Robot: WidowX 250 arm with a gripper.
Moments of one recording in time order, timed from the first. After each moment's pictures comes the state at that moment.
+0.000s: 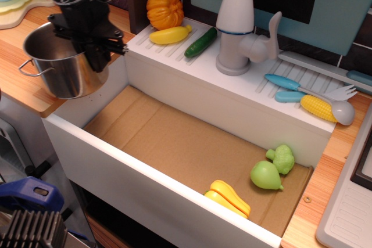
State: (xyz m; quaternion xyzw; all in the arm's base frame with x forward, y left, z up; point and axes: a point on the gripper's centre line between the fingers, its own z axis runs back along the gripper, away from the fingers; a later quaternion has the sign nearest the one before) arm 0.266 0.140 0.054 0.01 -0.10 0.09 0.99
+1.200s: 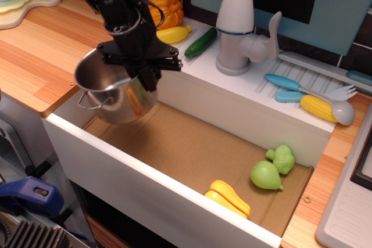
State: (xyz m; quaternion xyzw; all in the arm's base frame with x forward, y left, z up) arm 0.284 0.083 0.026 -0.02 -0.15 0.18 0.97
